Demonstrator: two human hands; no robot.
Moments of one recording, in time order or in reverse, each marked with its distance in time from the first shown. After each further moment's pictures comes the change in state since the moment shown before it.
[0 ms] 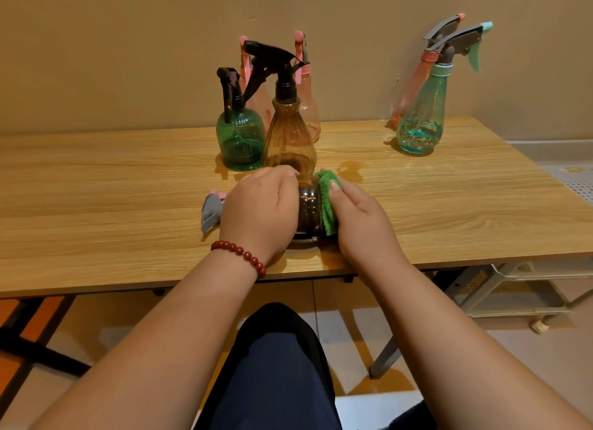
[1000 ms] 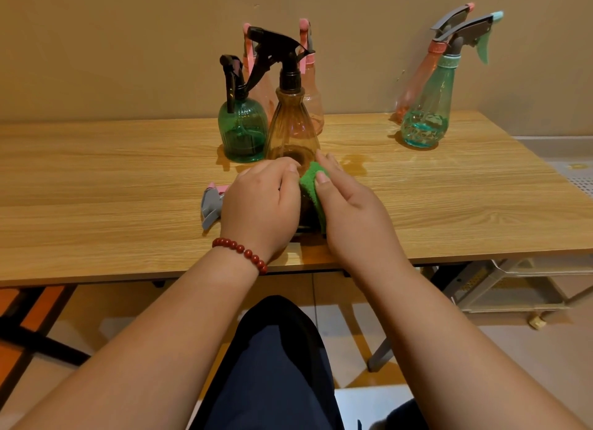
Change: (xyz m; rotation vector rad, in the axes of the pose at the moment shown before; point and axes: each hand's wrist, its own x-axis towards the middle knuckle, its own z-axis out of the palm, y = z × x) left_hand -0.005 -0.003 0.001 -0.009 0.062 0.030; right_hand -0.014 -0.023 0.007 -0.057 -0.035 -0.045
